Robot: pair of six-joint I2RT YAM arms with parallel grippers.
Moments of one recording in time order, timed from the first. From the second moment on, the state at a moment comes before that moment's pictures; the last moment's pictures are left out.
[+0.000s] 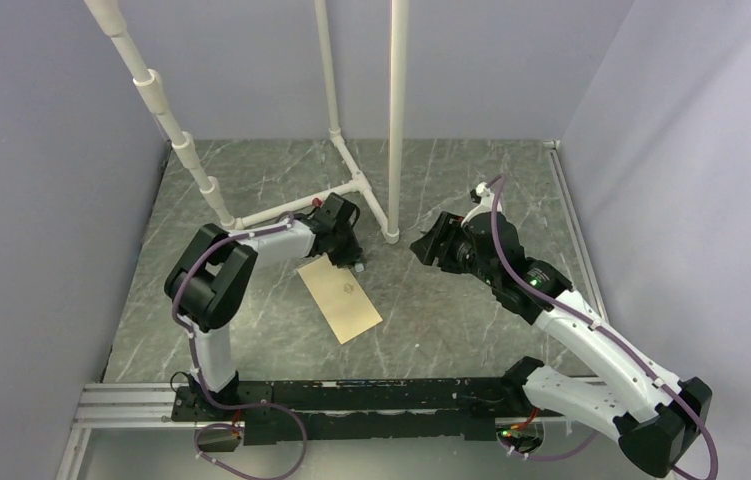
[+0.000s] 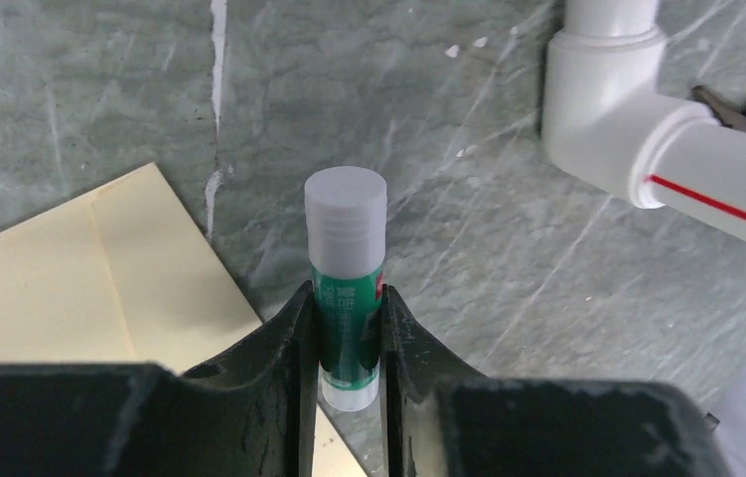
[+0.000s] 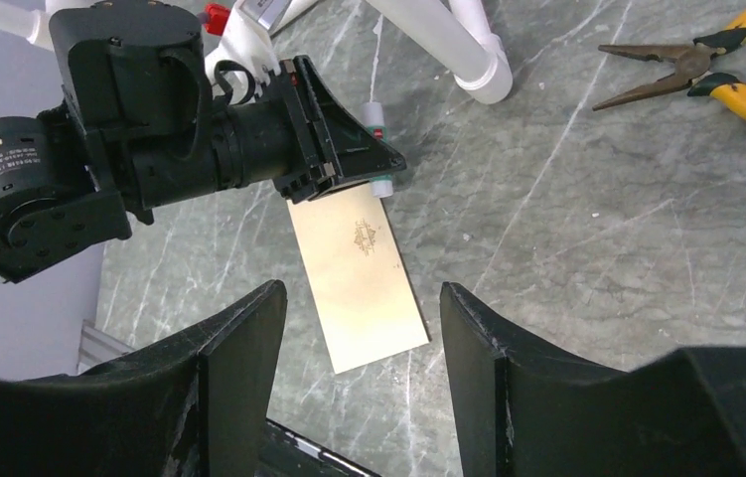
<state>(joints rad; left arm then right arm) -0.61 1.86 1.15 -0.26 0.05 -0.94 0.65 0.93 0.88 -0.44 0.10 0.74</state>
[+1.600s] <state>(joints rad) -0.66 0.76 1.30 -1.21 -0.54 -0.64 0.65 0.87 1.40 -1.13 0.46 0.72</state>
